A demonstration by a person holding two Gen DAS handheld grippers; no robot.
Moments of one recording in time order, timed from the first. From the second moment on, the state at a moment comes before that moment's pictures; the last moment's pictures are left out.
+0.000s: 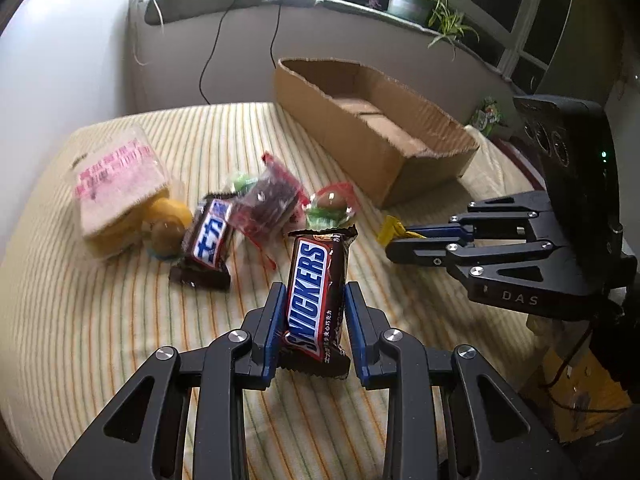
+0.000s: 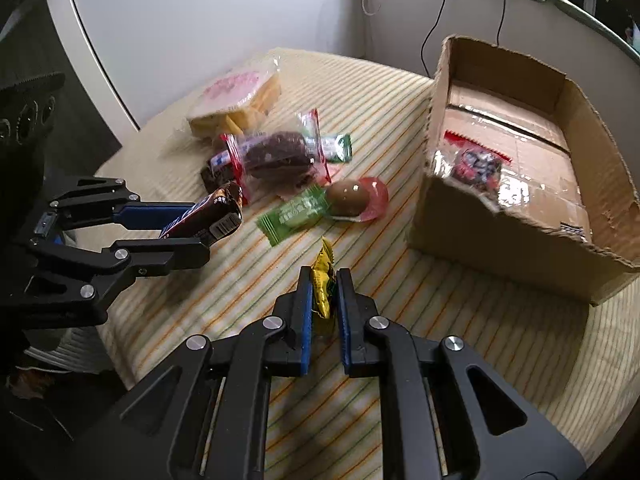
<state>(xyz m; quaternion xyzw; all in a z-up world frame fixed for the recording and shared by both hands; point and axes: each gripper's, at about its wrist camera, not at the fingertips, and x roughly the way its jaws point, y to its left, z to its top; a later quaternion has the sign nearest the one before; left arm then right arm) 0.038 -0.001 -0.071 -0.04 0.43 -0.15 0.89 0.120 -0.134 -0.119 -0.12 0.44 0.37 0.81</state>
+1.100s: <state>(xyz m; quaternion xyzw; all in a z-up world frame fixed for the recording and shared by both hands) 0.197 -0.058 -0.027 -0.03 0.38 -0.15 0.91 0.248 -0.221 -0.040 -0.05 0.38 0.28 0.88</state>
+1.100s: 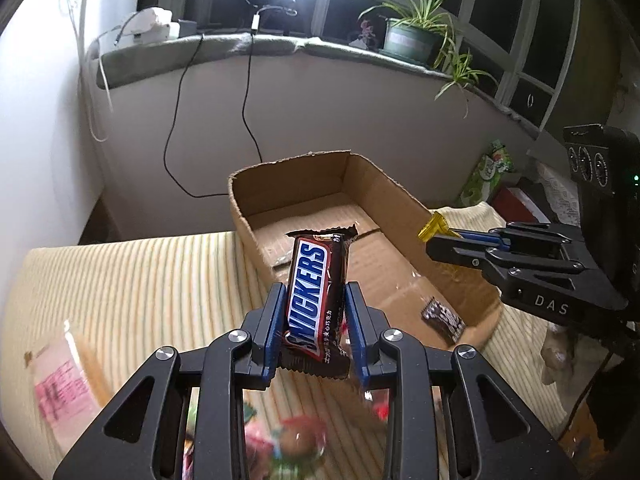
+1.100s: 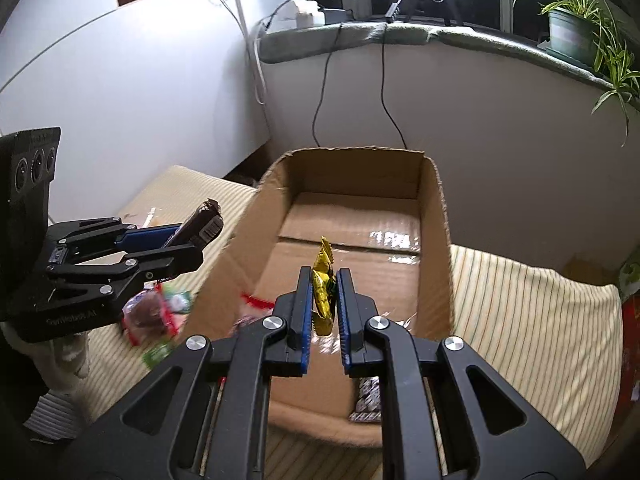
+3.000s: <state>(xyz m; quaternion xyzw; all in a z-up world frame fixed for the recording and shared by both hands) 0.067 0.057 -0.028 -0.07 0.36 -0.05 0.93 0.148 -0.157 -0.029 -0.07 0.35 0.38 0.86</state>
